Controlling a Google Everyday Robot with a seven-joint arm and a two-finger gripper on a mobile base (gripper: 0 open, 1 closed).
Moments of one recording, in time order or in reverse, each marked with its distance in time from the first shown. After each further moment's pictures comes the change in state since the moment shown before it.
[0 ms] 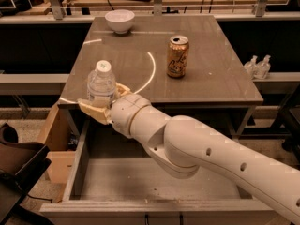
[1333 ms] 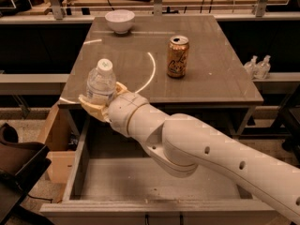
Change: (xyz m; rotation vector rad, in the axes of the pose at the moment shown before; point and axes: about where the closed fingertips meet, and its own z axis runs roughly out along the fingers) arm -0.005 0.003 0.002 -0.008 0.000 -0.003
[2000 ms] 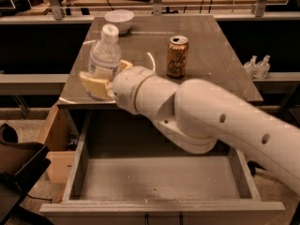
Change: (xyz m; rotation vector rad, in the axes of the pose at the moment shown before) arm -0.058 -0.016 -0.011 -0.019 0.042 0.062
